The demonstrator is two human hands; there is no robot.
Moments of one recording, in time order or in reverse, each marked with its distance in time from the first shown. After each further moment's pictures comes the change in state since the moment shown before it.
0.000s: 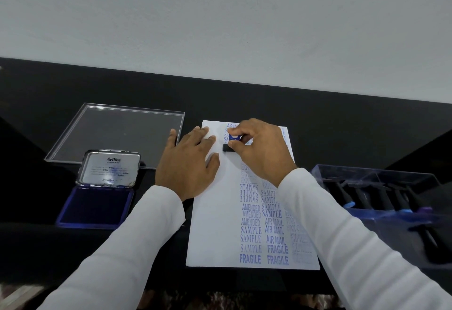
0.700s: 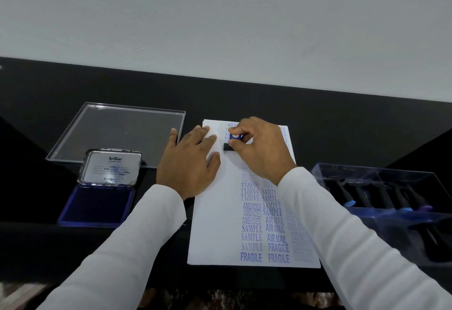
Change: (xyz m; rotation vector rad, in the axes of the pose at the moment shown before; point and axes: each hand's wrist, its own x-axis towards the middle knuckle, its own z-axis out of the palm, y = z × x) left_hand -0.001 0.001 -0.001 0.003 -0.005 0.001; right_hand 0.000 0.001 0.004 0.014 0.013 -0.006
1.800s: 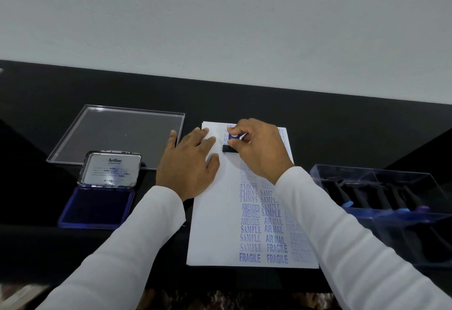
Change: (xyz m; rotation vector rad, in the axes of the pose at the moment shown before) left_hand 0.000 0.000 0.000 0.022 -0.012 -0.012; right_hand 0.004 -0.001 -0.001 0.022 0.015 0.023
